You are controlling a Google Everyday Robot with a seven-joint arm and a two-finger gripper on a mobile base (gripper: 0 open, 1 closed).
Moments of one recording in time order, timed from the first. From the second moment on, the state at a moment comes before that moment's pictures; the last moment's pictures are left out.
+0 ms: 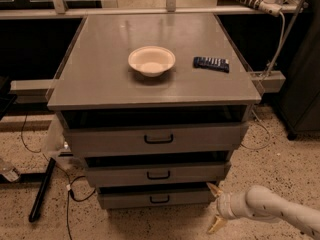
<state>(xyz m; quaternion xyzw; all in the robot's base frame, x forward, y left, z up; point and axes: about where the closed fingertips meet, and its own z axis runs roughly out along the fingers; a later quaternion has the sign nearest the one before) 0.482 -0.212 0.323 -0.64 0.70 0.11 0.31</state>
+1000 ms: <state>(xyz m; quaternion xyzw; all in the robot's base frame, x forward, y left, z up) 0.497 -0.194 0.286 -0.64 0.67 0.16 0.35</state>
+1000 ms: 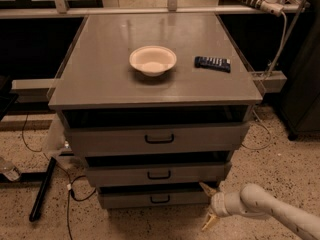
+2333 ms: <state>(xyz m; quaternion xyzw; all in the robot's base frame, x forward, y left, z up) 0.545 -0.185 0.212 -0.62 0.70 0.11 0.33</state>
